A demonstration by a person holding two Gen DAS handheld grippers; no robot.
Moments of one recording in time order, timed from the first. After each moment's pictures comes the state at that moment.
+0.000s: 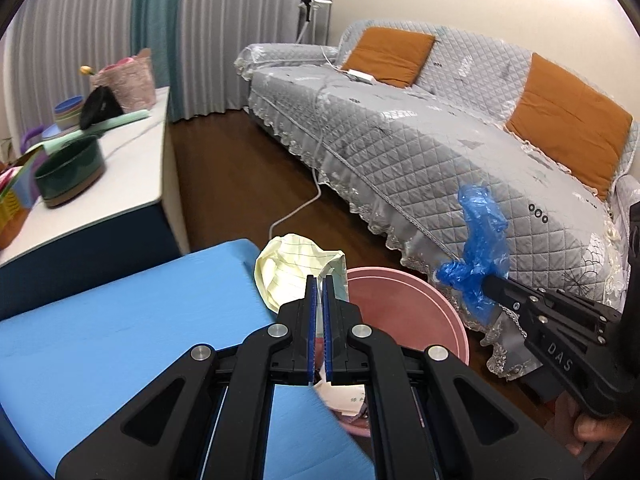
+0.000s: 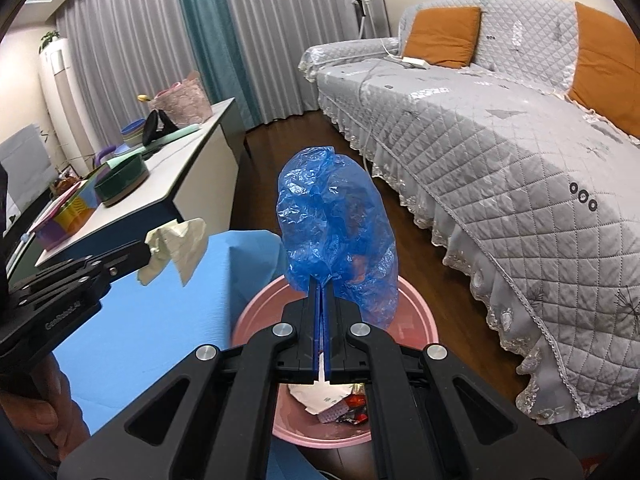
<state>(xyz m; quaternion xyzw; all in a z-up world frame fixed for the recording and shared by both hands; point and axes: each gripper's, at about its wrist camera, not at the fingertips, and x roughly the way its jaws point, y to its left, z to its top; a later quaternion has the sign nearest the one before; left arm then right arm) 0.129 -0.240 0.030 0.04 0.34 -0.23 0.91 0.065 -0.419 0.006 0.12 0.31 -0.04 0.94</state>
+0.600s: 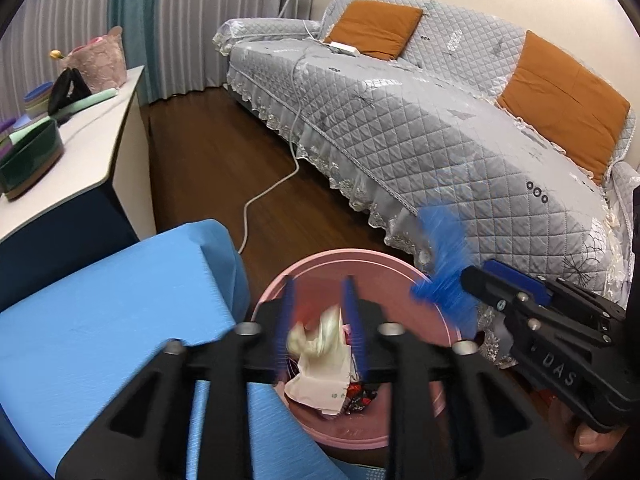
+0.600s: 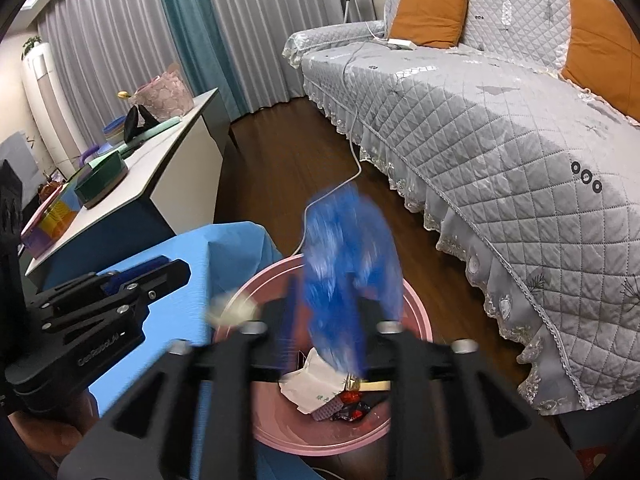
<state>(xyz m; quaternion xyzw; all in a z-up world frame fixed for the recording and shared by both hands) 0.147 -0.268 0.004 0.04 0.38 -0.25 0.89 0.080 -0.430 -0.007 0.14 0.34 -0.06 0.93</state>
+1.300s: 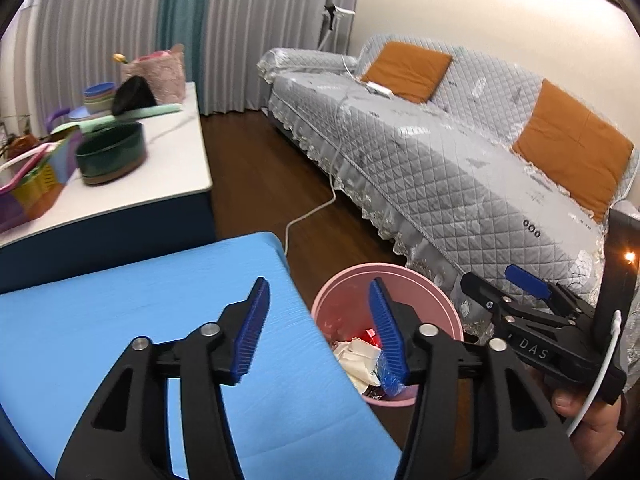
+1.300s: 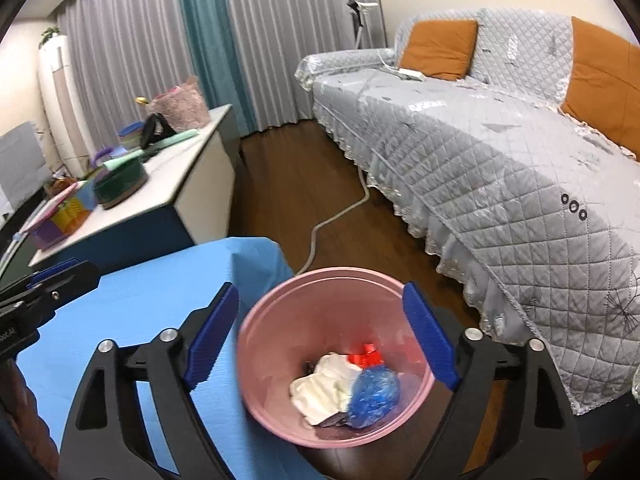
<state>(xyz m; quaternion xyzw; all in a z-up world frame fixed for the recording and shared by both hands) 0.089 -0.173 0.063 0.00 0.33 -0.20 0.92 0.046 -0.387 0.025 0.11 0.29 -0.04 0.95</state>
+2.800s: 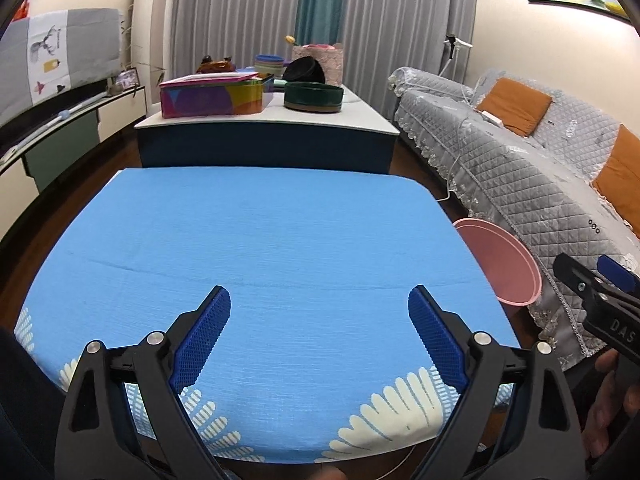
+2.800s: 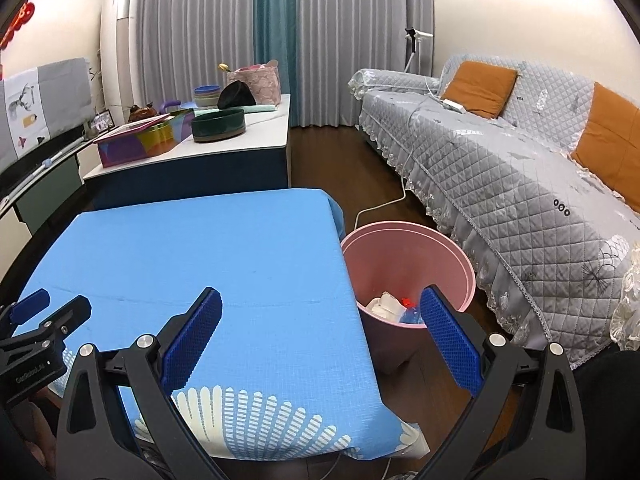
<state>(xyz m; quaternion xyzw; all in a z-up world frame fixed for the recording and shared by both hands) -0.087 -0.010 0.013 -0.05 0.32 0.00 0.94 -0.095 -0.235 0.018 0.01 0.29 -0.02 0.96</state>
